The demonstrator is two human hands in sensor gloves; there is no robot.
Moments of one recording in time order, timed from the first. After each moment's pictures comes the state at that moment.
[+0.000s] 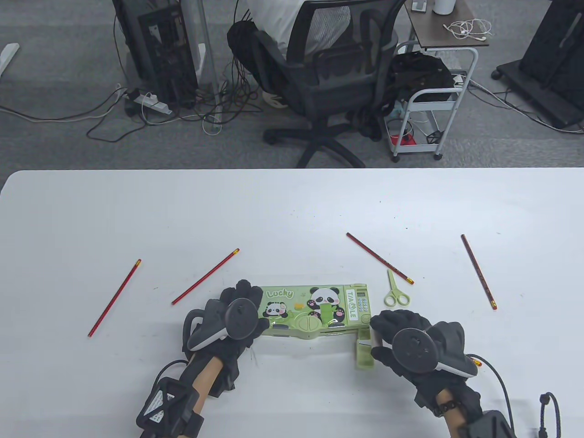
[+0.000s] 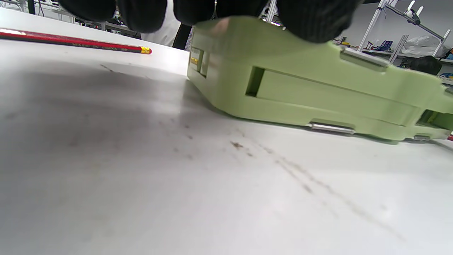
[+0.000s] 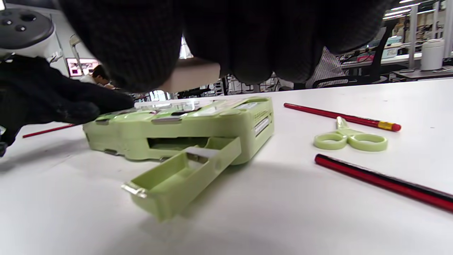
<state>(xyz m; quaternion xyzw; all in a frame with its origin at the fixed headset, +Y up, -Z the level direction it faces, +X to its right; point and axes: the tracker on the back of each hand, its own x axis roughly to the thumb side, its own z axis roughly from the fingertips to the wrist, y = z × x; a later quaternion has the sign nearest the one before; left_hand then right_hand) -0.150 -0.742 -0.314 -0.10 -0.16 0.09 0.98 0.185 -0.679 -0.258 0.27 0.00 0.96 0.08</state>
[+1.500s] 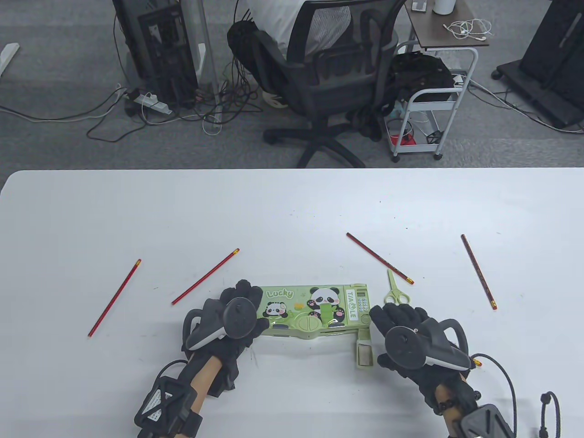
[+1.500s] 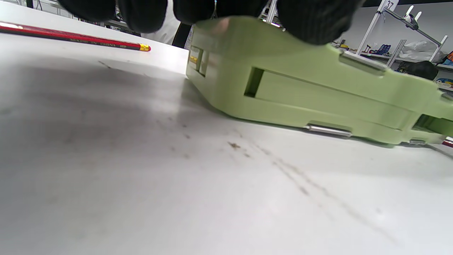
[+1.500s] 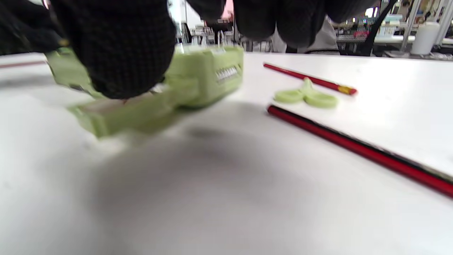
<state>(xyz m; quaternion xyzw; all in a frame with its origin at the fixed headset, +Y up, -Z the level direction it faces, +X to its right) -0.152 -0.742 -0.314 -0.10 -0.16 0.11 0.98 0.196 -0.707 -0.276 0.24 0.08 0.97 -0.01</state>
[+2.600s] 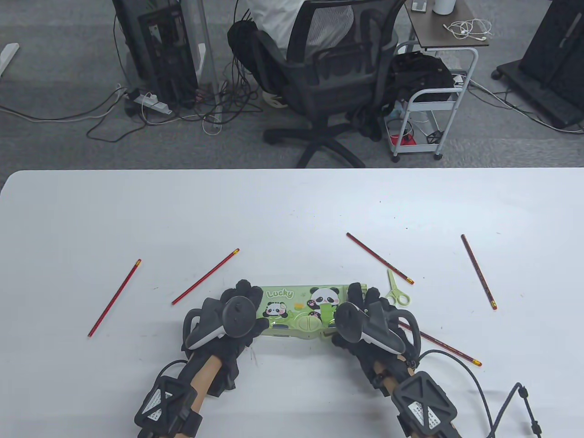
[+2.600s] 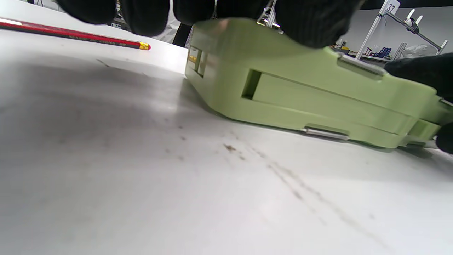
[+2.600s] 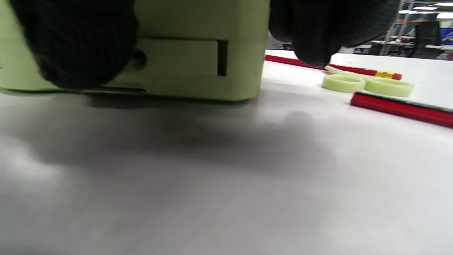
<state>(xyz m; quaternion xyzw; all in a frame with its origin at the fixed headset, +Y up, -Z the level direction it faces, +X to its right) -0.152 -0.742 -0.316 -0.10 -0.16 0.12 0.97 0.119 -0.732 -0.312 0.10 0.05 0.99 -0.01</state>
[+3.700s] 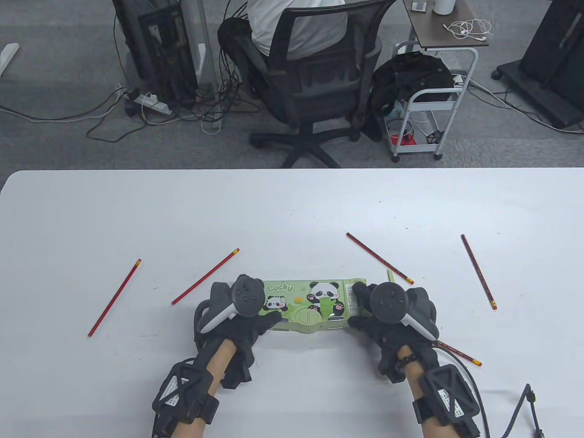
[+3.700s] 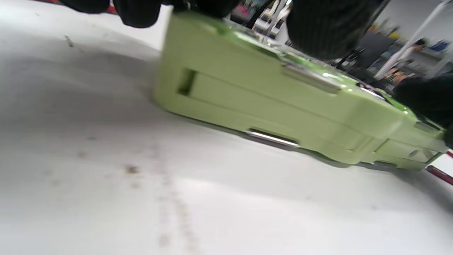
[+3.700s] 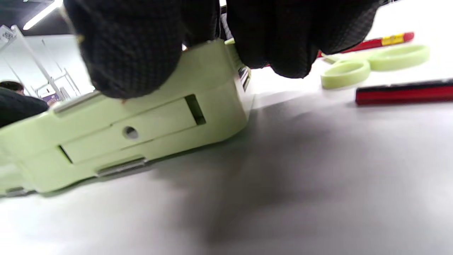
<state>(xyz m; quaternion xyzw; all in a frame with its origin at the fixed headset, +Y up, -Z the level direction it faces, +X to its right) -0.121 -0.725 -0.341 -0.22 -0.09 0.16 0.96 0.176 -0.722 -0.337 0.11 0.06 0.97 0.20</state>
